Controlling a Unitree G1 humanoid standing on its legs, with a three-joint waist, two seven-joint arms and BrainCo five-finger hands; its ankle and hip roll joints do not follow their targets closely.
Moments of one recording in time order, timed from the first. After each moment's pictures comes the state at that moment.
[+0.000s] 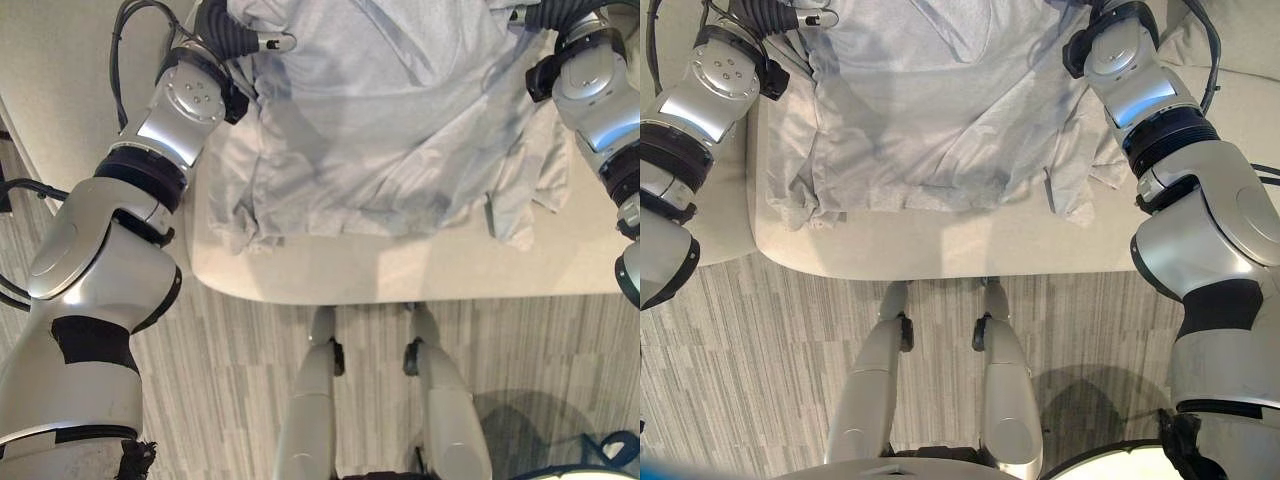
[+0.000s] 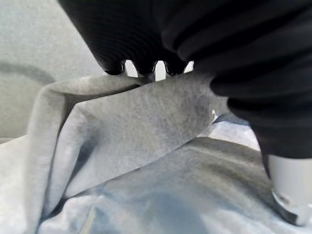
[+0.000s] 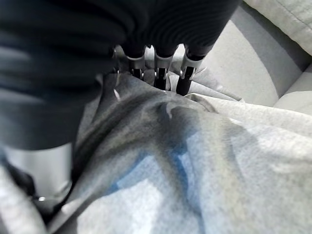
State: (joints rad) left arm -1.53 0.71 -0.94 1.10 -0.39 -0.12 0.21; right arm -1.60 -0.71 0.99 1.05 0.49 -0.09 -0.36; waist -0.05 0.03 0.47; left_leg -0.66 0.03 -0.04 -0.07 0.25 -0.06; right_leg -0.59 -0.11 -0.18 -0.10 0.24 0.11
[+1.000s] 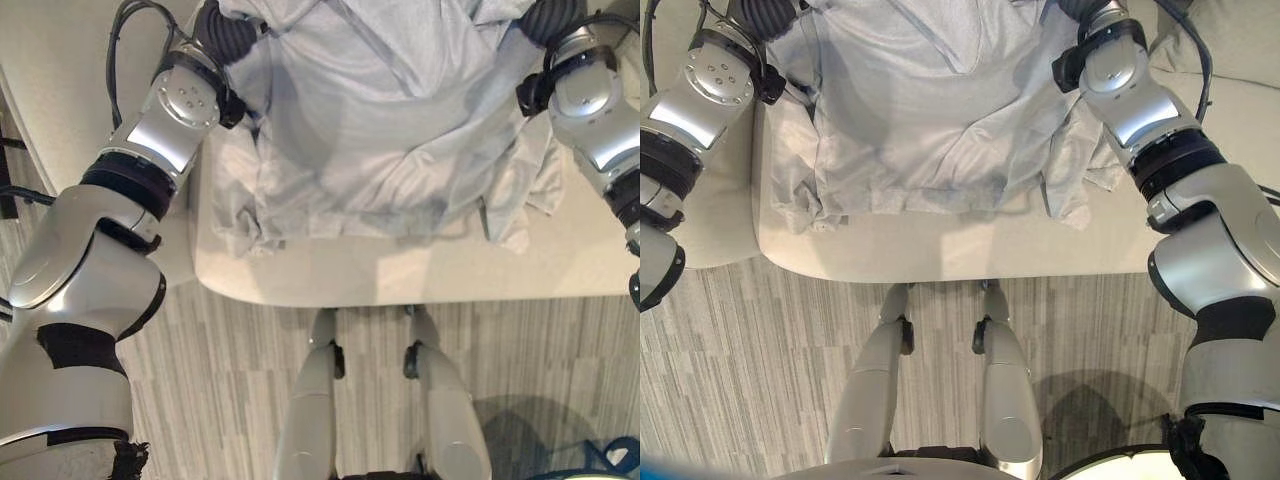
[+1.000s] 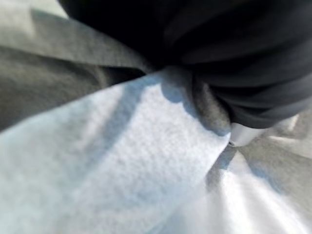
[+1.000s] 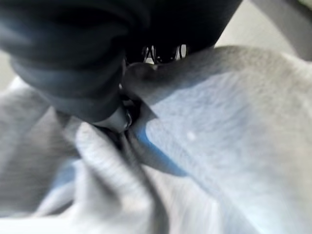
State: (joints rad) left arm -1.47 0.80 -0.93 0.88 -0.39 -0.13 0.22; right arm -1.38 -0.80 0.84 0.68 0.53 -0.12 -0.35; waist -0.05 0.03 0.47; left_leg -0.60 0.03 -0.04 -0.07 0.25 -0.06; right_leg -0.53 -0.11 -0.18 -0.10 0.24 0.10
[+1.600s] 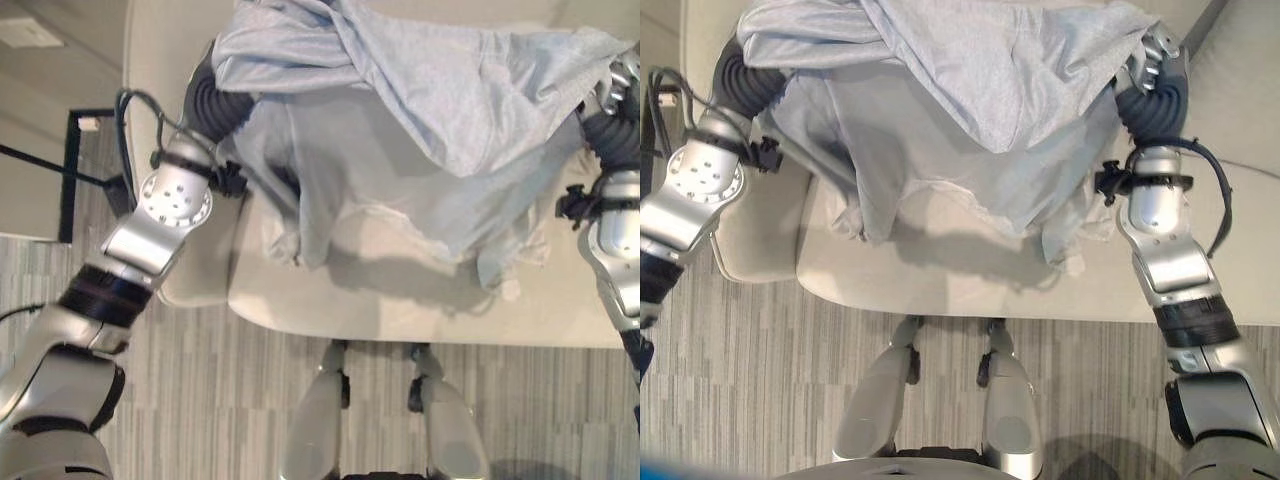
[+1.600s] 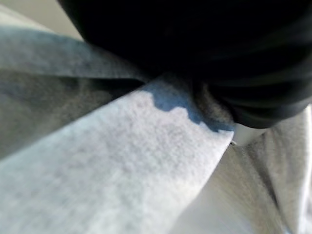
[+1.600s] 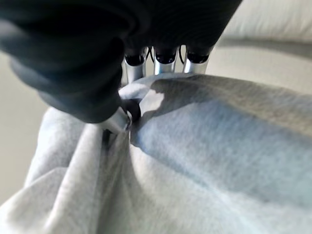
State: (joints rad) left arm -0.75 0.95 -0.39 0.12 -0.30 -0.19 0.27; right arm -0.51 -0.77 0.07 0.00 0.26 -0.18 -0.38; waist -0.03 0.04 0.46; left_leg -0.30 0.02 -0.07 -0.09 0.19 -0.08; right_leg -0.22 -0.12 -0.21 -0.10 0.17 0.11
